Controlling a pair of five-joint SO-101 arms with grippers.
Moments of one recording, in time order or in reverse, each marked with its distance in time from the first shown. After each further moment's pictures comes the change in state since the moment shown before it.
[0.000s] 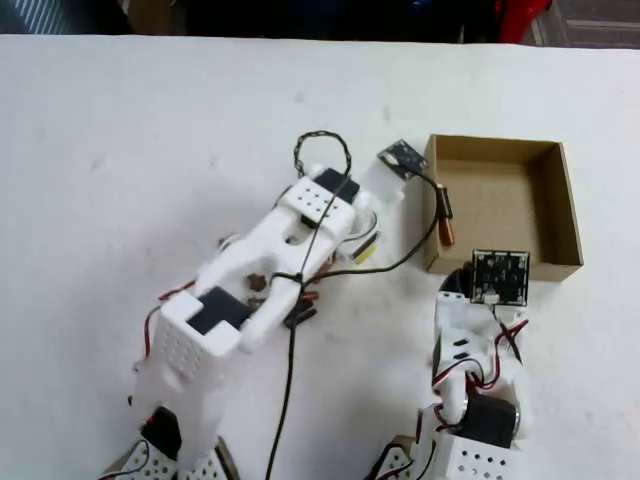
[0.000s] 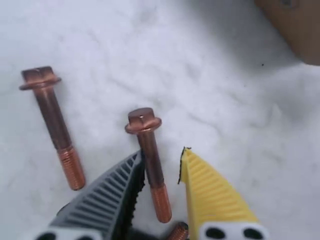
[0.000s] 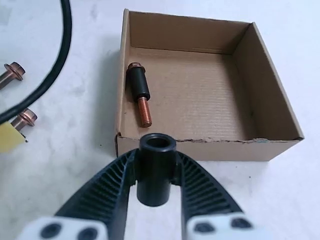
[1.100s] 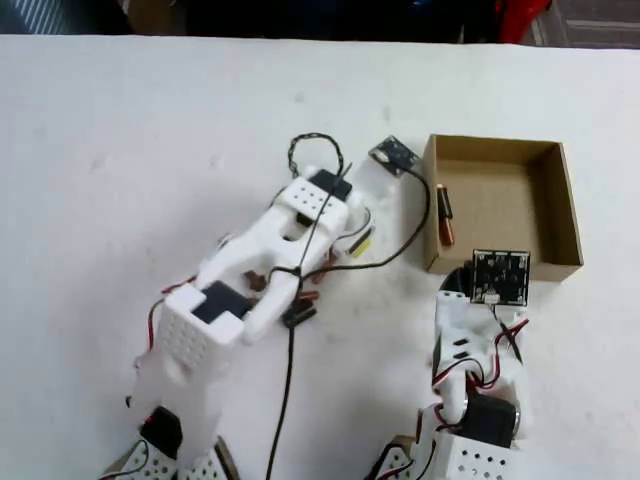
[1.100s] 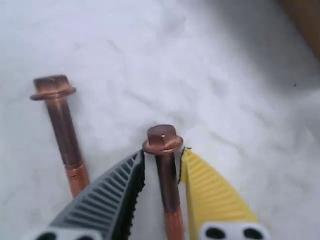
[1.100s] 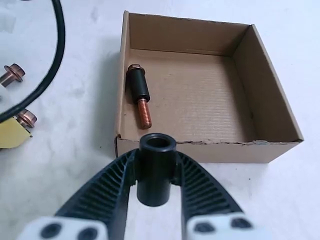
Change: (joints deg) left arm -1.8 3.5 0.0 -5.4 1.7; right arm 0.0 0.0 0.0 -0.7 -0.1
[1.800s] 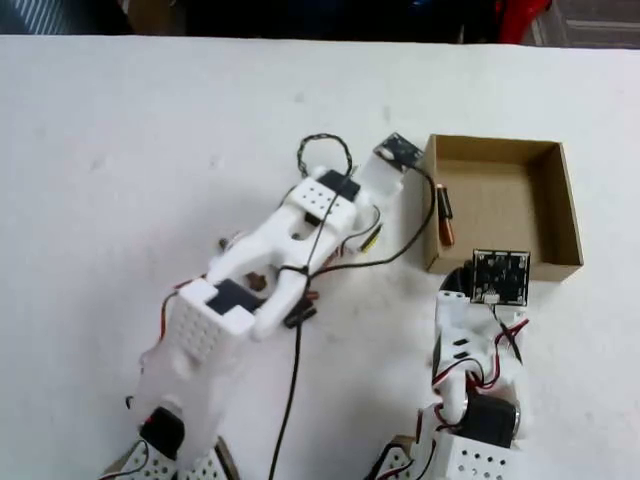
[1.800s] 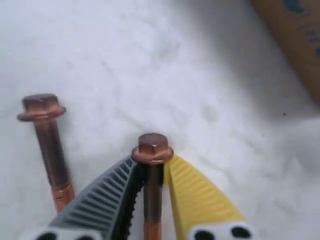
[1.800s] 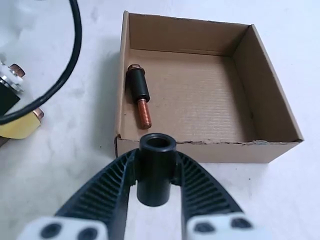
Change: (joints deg) left arm 0.4 7.1 -8.7 1.4 3.2; right arm 0.0 0.0 0.0 0.0 0.0
